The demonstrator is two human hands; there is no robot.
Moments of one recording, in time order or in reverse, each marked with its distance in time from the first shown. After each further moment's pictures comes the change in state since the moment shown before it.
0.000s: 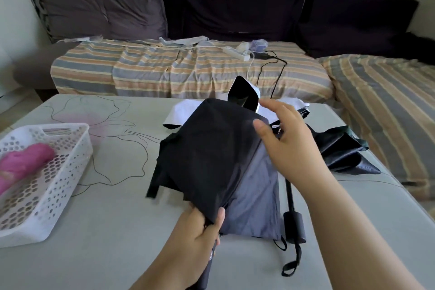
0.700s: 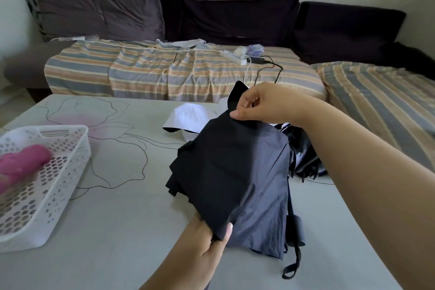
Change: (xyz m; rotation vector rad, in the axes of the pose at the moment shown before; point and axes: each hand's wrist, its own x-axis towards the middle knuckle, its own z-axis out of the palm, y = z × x) left_hand -0.004 -0.014 -0.004 0.164 0.021 0.183; right_hand 0.091 -0.035 -0.013 -0.323 -0.588 -0.028
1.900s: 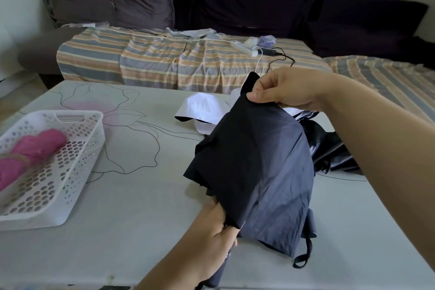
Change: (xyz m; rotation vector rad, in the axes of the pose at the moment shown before) left_hand -0.002 0.011 -0.015 -0.181 -0.178 -0.138; right_hand 0.010 -0.009 -0.005 0.283 -0.178 0.036
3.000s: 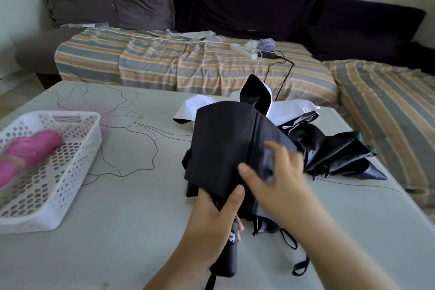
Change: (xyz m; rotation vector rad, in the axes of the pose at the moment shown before) left_hand 0.018 0.013 0.011 -0.504 0.225 -0.027; right_hand -0.075 0.027 0.144 0.037 0.574 0.237
